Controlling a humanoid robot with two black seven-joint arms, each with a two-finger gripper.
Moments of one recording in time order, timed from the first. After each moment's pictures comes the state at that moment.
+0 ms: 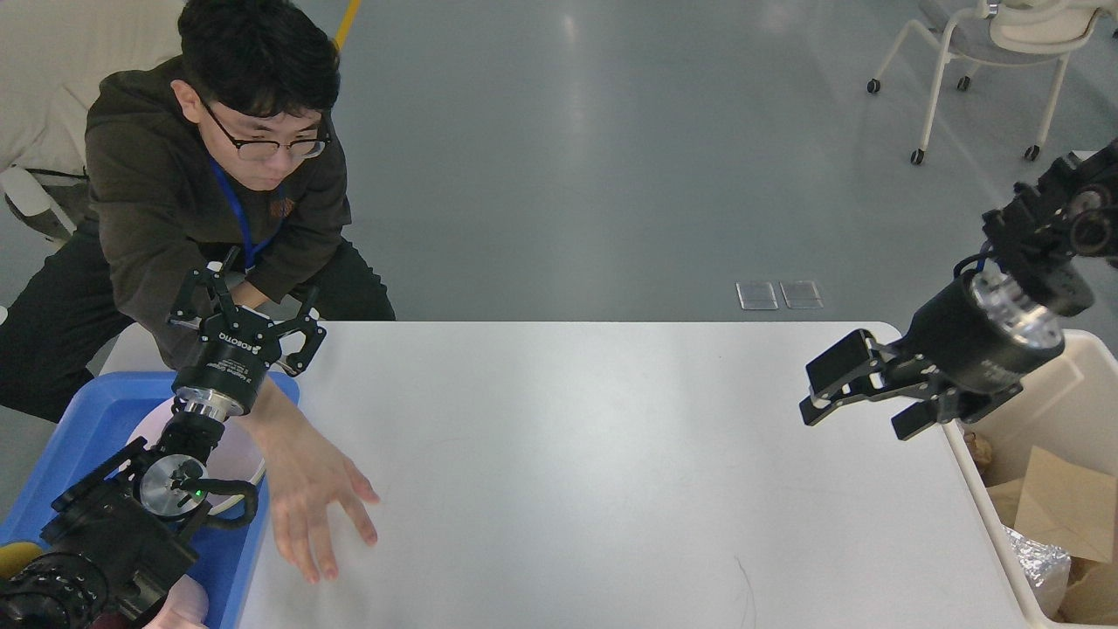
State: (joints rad) left arm -0.61 0.22 -0.87 -0.33 -0.08 -0.78 -0.38; right arm 2.36 -0.56 -1.35 1.59 -0.37 0.83 0.19
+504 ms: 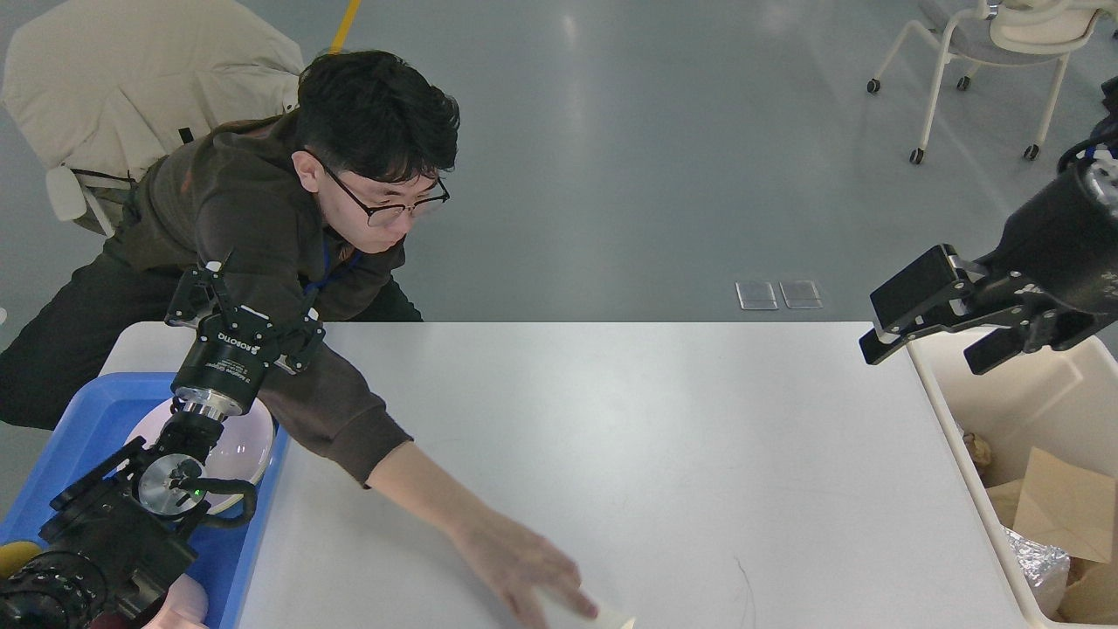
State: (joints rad) left arm -0.61 0.22 -0.87 -0.33 -0.08 -0.78 -0.38; right arm 2.52 -0.57 -1.38 1.60 -0.38 0.90 0.19
